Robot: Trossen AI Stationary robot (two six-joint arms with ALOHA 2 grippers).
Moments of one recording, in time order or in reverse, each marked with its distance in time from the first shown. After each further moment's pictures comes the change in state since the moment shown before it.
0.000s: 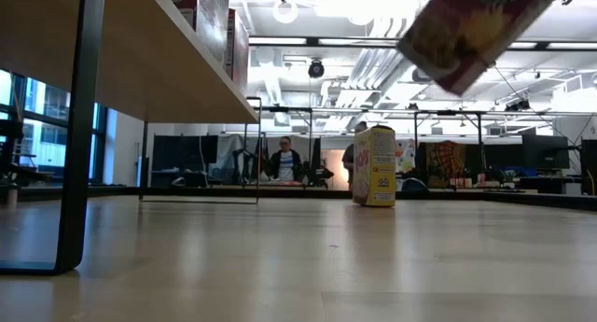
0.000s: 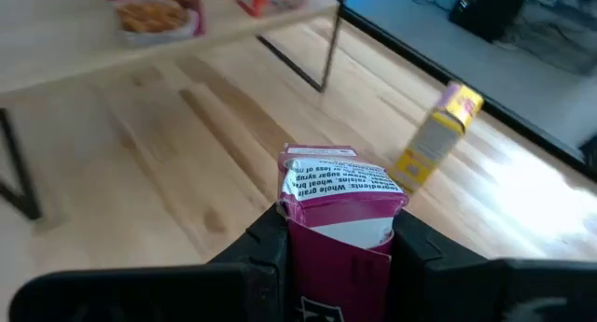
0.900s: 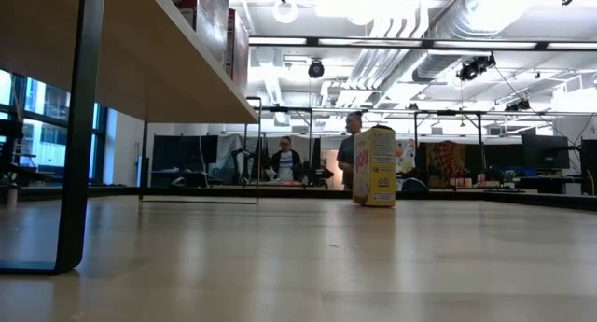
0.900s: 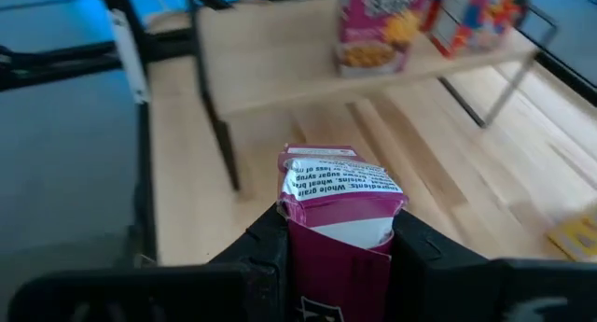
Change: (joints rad) left arm 0.002 0.481 0.121 0.529 0.109 0.183; right arm 0.014 0.000 0.170 0.463 -0.159 -0.623
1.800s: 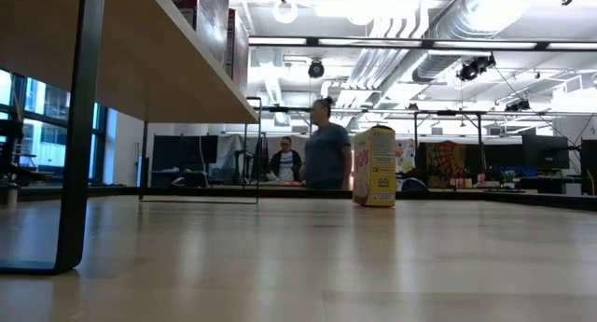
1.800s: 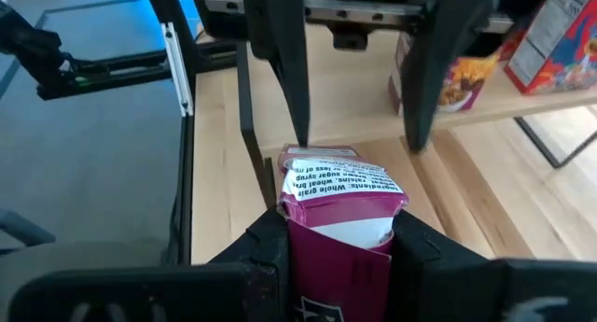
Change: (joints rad) left arm 0.199 0.396 0.404 -0.292 0.074 -0.135; right arm -0.139 0.026 -0.002 0.272 -0.192 -0.275
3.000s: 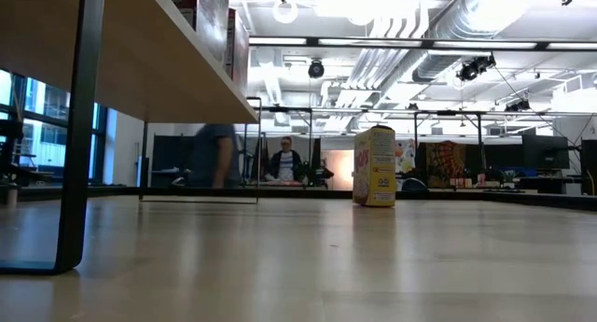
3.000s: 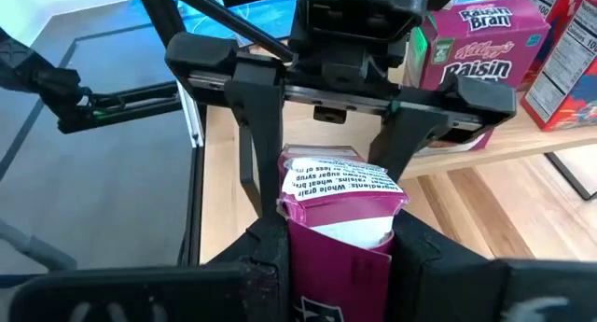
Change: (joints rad) left arm 0.016 0.025 0.000 -0.063 0.118 -0.084; right arm -0.093 0.003 -0.002 0.132 -0.092 -0.090
